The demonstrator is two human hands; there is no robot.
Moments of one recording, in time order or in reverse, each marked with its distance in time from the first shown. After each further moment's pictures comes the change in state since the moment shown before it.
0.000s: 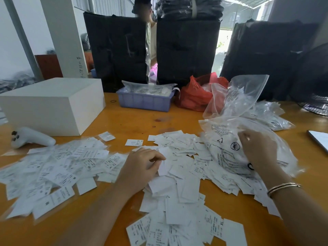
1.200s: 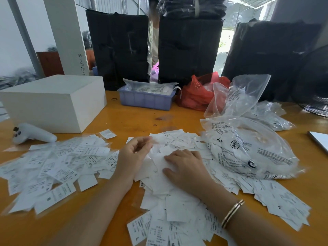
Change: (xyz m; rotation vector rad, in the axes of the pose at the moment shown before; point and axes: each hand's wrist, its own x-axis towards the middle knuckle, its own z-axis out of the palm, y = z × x) left_hand 0.006 0.002 -0.005 -0.611 0.292 -0.525; right_hand -0.100 -0.118 0.043 0.053 -0.474 -0.607
